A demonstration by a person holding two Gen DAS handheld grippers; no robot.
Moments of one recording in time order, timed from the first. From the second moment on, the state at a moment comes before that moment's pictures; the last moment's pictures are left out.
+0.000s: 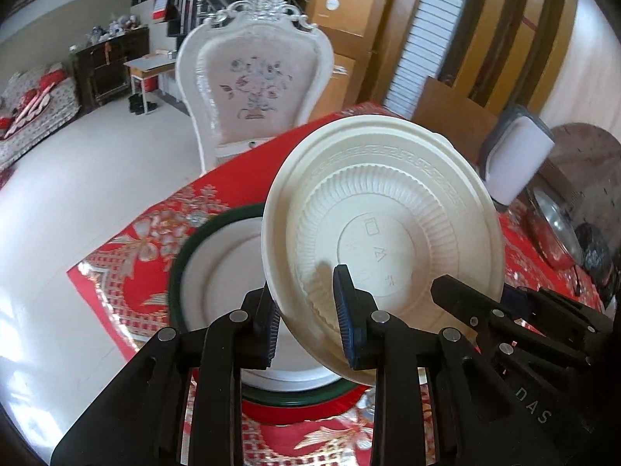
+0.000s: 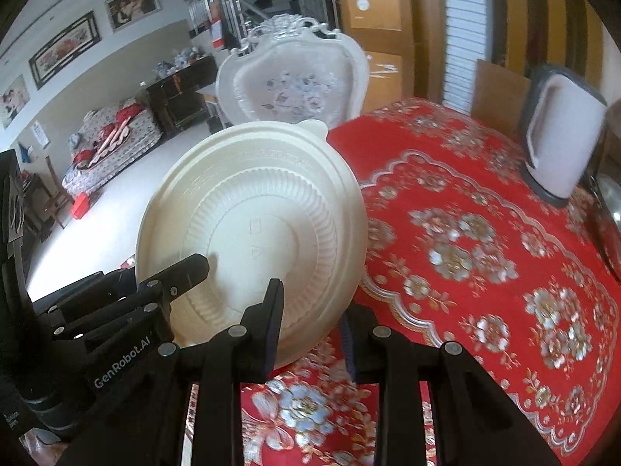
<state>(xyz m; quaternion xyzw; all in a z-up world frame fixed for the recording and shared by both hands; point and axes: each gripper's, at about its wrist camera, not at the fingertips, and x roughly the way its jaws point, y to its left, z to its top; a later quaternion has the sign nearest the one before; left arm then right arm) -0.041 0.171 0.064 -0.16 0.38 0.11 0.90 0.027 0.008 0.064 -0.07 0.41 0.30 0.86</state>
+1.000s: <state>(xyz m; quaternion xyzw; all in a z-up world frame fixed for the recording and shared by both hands) -0.051 0.208 0.030 -0.18 0.42 0.16 0.88 0.027 0.069 0.028 -0.11 0.46 0.33 0.82</state>
